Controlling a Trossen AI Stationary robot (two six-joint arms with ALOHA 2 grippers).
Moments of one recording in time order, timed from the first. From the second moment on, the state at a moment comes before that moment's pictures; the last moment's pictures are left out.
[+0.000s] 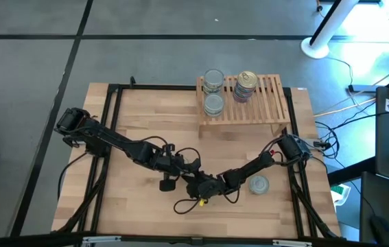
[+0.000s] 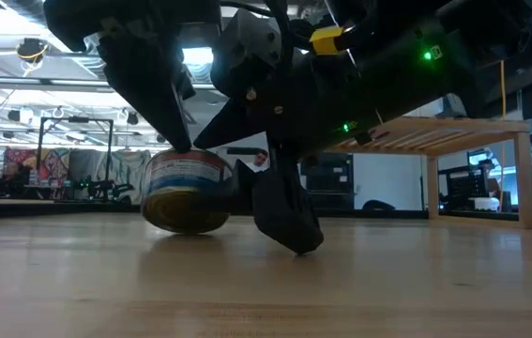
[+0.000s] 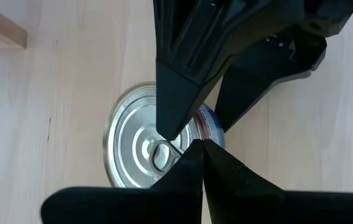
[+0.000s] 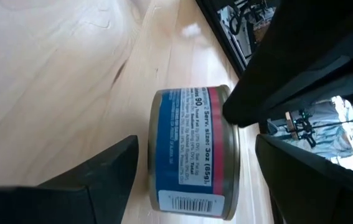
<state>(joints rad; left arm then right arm) -0.30 1.64 1.07 -0.54 -0.19 -0.34 0.41 2.20 1.20 0.47 0.78 -0.71</state>
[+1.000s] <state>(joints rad) -0.30 1.63 1.07 -0.51 -0.19 -0.39 0.42 2.20 1.20 0.45 0.83 -0.65</state>
